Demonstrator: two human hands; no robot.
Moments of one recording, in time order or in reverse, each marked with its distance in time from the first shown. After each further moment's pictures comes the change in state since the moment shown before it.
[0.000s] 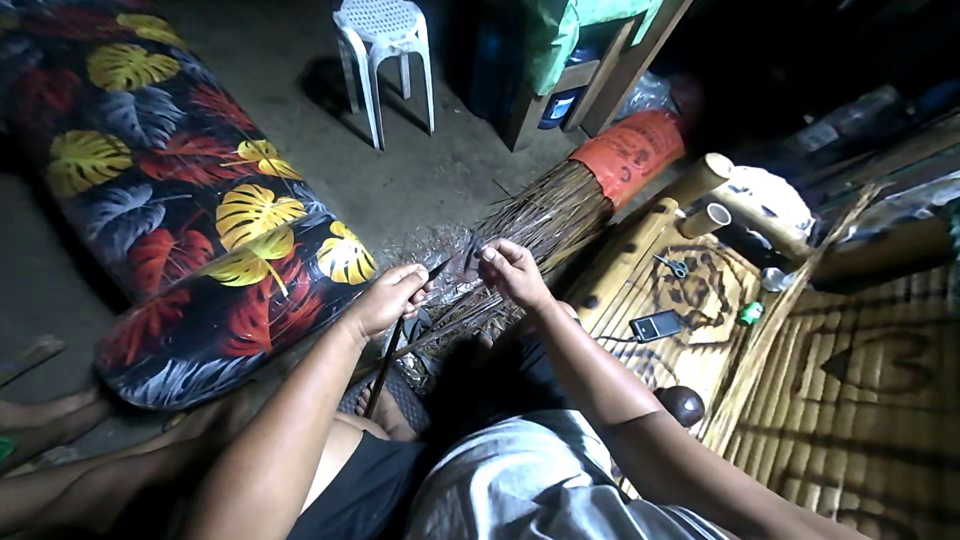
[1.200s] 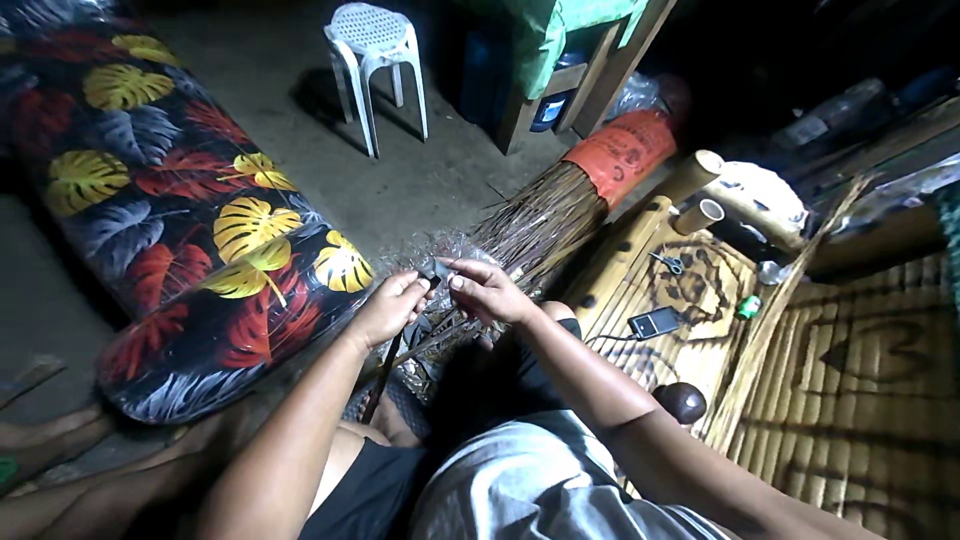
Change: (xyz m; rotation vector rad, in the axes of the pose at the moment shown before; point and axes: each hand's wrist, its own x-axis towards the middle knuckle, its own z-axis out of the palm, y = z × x) left_hand 0.006 0.003 0.006 0.184 0.062 0.030; right_hand -0.004 -0.020 0.031 0.148 -0.260 0.183
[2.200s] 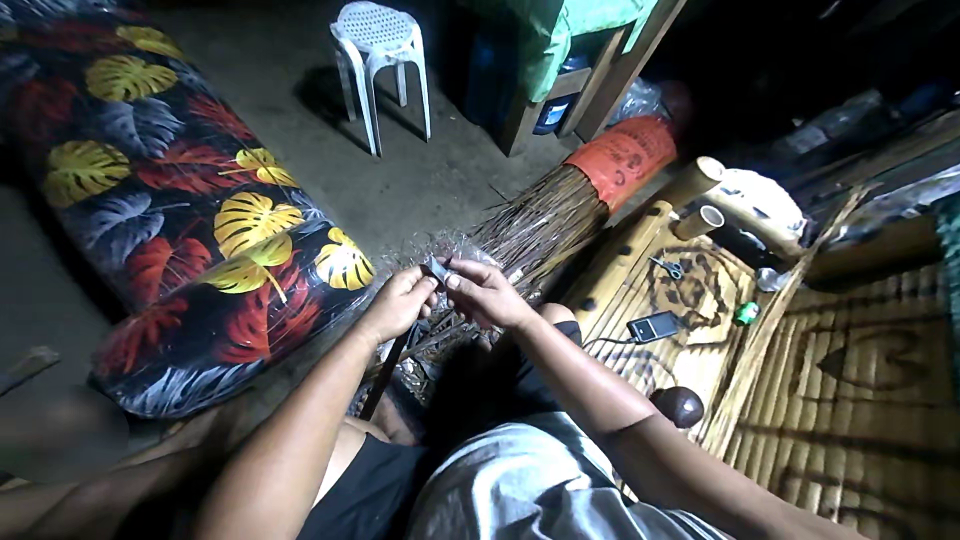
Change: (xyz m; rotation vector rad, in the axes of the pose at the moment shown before) left_hand 0.004 0.002 0.009 0.089 0.056 0.081; right_hand 0.000 -0.006 0.012 -0.003 0.073 0.040
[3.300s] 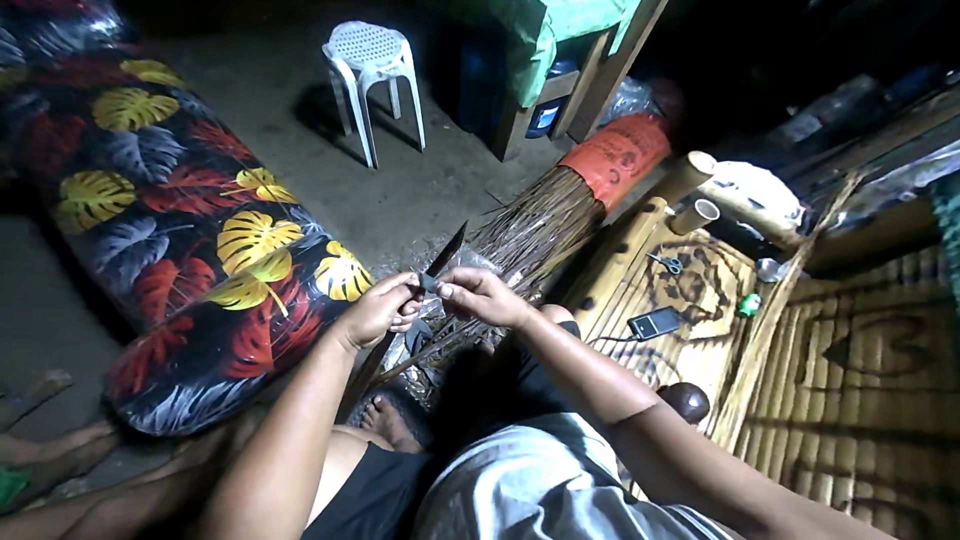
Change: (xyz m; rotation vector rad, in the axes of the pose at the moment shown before) left_hand -0.001 0.001 -0.025 -0.375 -0.244 -0.119; right_hand 0.006 -0.006 -0.009 -0.209 -0.130 -0.226
